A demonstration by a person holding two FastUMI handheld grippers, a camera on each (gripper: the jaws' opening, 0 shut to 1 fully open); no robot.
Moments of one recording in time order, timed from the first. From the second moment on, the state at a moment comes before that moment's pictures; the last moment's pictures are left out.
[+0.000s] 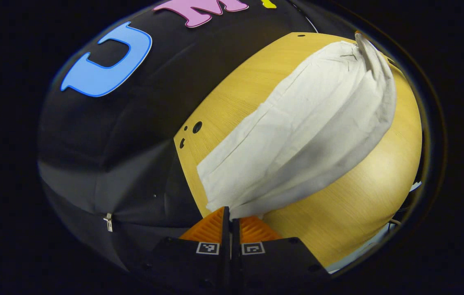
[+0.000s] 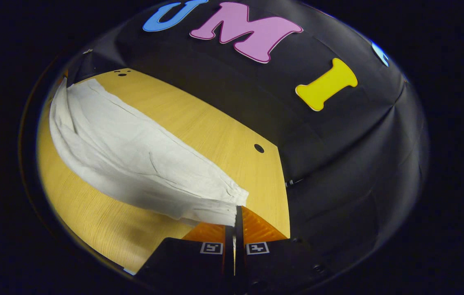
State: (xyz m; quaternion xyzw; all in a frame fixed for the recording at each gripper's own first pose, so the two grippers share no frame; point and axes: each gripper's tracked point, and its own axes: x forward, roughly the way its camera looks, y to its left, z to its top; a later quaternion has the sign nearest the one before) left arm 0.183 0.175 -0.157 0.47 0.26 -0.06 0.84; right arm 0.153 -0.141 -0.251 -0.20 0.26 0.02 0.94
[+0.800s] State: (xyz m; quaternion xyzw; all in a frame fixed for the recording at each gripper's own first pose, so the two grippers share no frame) left arm 0.305 0.172 -0.190 0.58 0.33 -0.10 0.74; right arm 0.243 -0.134 -0.338 -0.24 0.34 0.04 0.91
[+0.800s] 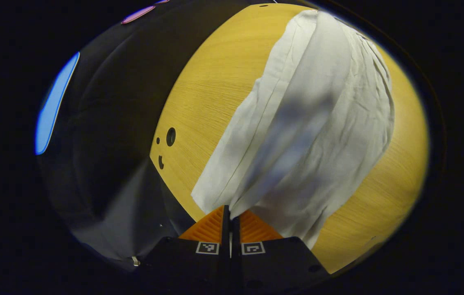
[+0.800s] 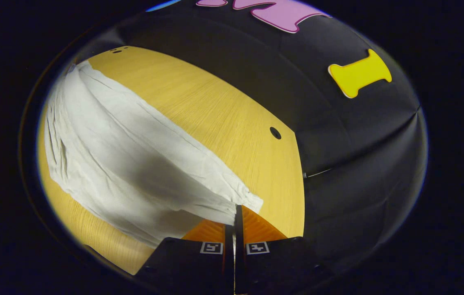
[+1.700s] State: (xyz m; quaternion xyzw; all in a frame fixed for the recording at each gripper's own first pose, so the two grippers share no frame) left arm 0.299 0.260 -0.190 0.59 0.35 0.00 0.72; right arm 0.241 -0.180 -0.342 -0.24 0.37 0.02 0.90
